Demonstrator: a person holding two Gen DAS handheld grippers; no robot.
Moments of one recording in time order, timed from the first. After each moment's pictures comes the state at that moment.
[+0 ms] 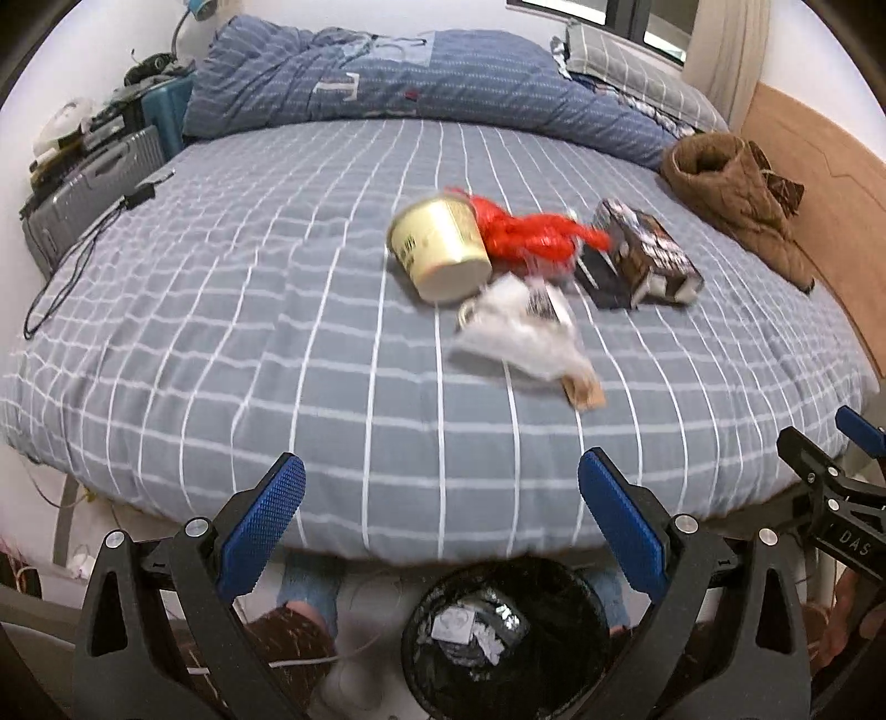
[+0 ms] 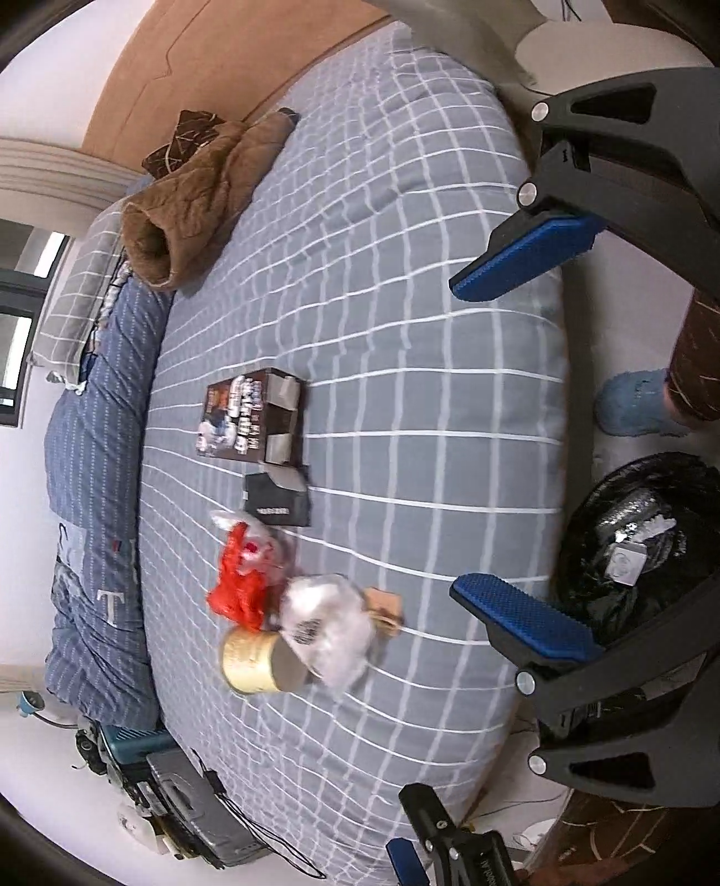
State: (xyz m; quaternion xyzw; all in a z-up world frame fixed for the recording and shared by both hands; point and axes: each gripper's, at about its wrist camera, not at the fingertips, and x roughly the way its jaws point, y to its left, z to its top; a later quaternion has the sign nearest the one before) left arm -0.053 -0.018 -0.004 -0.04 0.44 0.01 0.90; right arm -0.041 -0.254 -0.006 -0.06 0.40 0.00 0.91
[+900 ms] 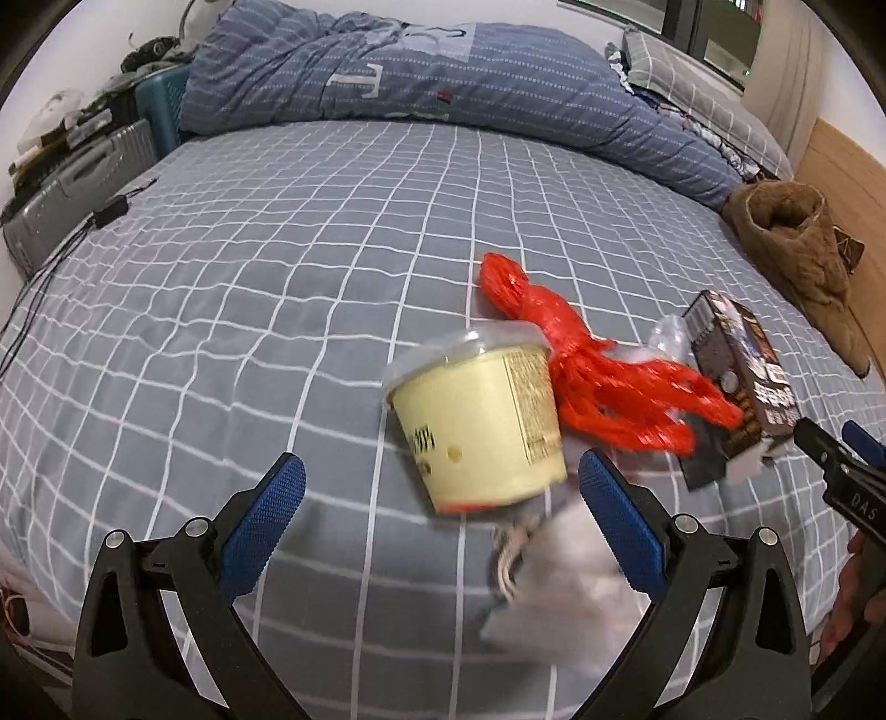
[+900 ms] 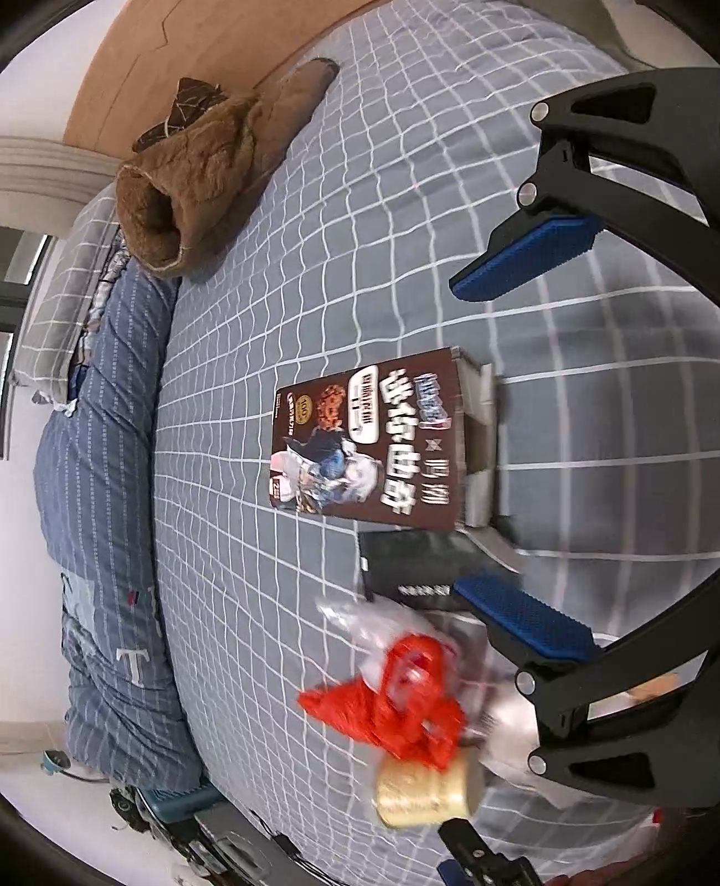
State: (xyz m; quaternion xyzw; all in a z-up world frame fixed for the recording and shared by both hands) left arm 0.128 0.006 -0.031 -0.06 0.45 0.04 0.89; right arm 0.165 -0.265 -0.037 -0.02 0.42 -0.01 0.91
